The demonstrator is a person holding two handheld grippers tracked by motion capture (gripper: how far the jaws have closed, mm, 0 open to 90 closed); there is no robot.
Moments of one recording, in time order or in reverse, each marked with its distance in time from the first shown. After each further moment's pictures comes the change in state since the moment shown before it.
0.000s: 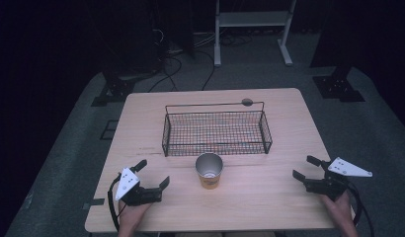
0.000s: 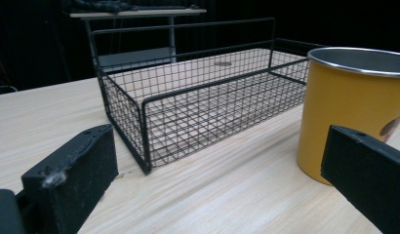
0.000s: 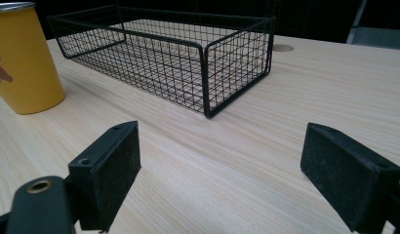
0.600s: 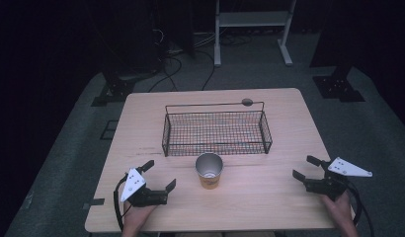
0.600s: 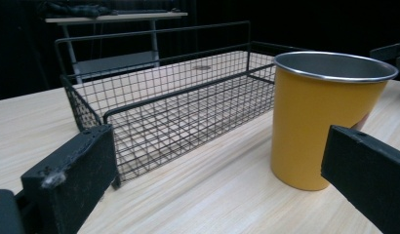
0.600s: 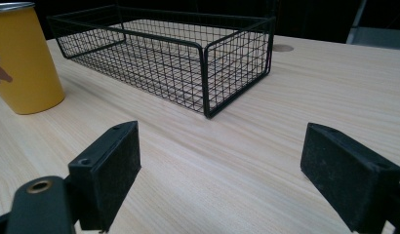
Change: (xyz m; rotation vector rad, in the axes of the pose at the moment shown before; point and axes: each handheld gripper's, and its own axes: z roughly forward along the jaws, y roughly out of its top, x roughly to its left) left arm -0.014 0.004 0.007 -0.012 -0.069 0.022; right arm 0.000 0.000 0.000 -0.001 0.000 -0.001
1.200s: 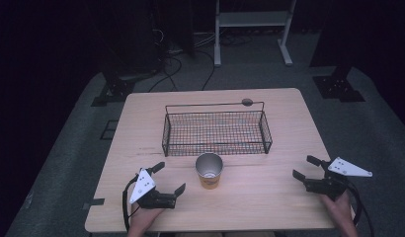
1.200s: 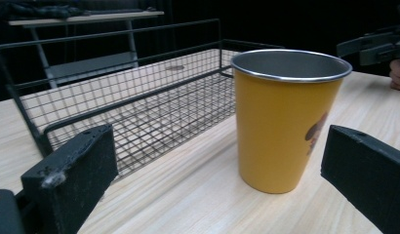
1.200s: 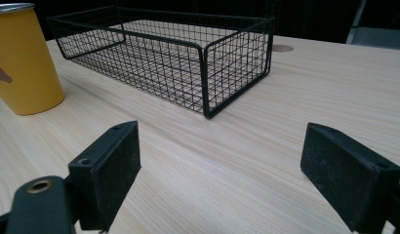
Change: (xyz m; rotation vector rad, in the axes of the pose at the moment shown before) left arm -0.018 0.002 0.012 0.010 -0.090 0.033; right arm 0.000 0.000 0.000 0.000 0.000 0.004
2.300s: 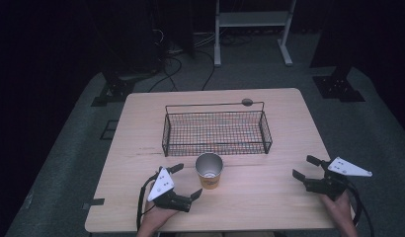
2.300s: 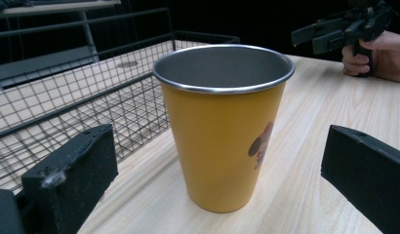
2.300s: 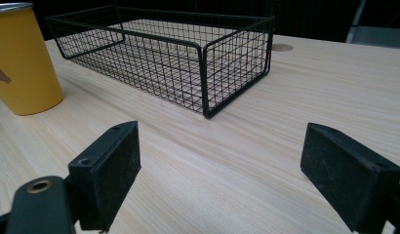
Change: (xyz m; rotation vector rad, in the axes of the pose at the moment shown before) left arm -0.025 0.008 0.034 0.051 -0.135 0.038; right arm 0.000 0.000 0.001 0.001 -0.001 0.002
